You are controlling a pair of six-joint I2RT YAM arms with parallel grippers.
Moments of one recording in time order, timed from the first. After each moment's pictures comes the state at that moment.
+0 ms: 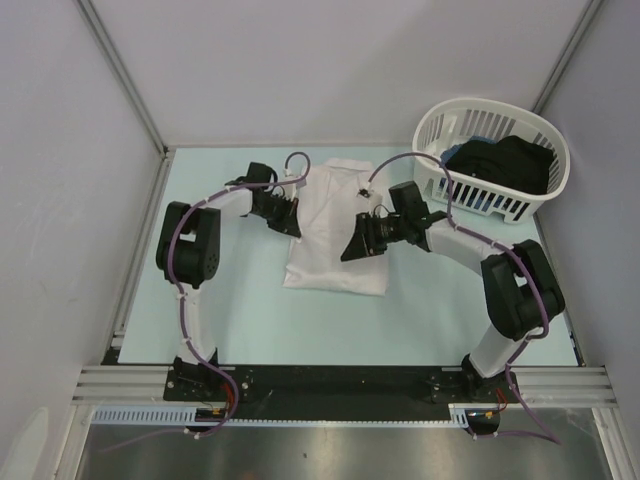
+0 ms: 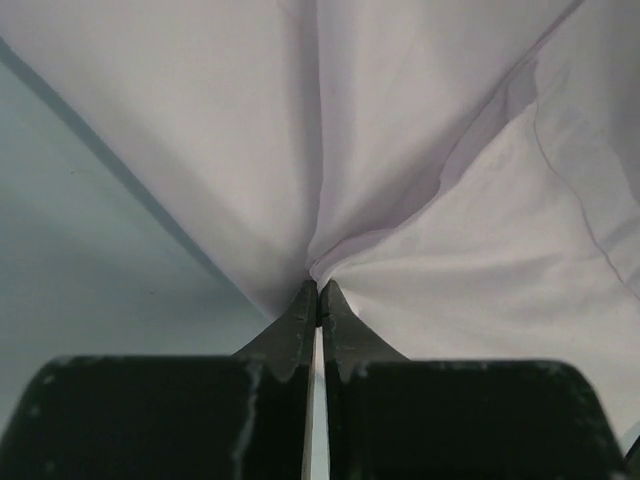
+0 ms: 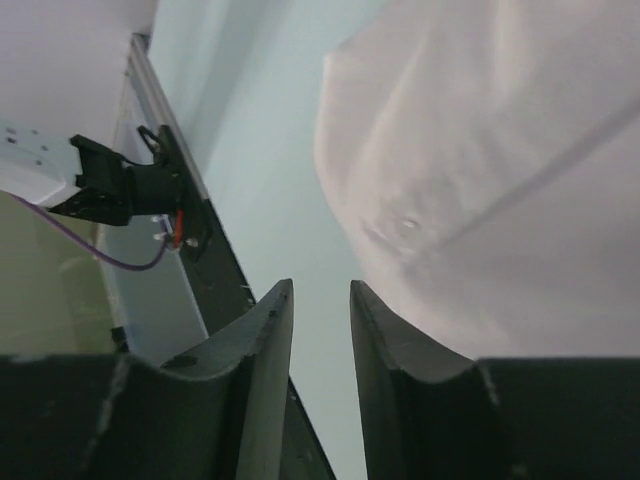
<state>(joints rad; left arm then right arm) -0.24 2.12 1.47 -0.48 0.63 0.21 0.43 1.68 1.07 -0.19 -0.86 0.30</state>
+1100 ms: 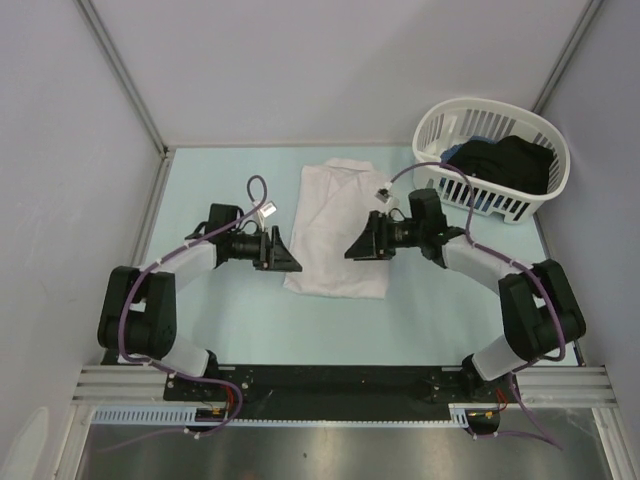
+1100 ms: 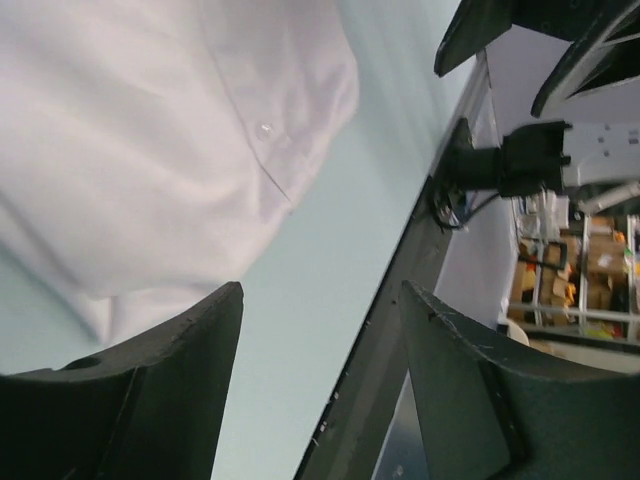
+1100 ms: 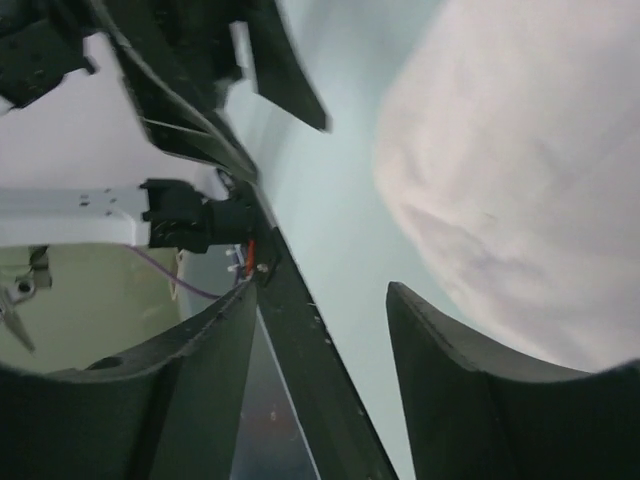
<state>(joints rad) -0.19 1.50 0.76 -0.20 1.07 -0.22 0.45 1.56 0.88 0.15 -0.91 0.66</state>
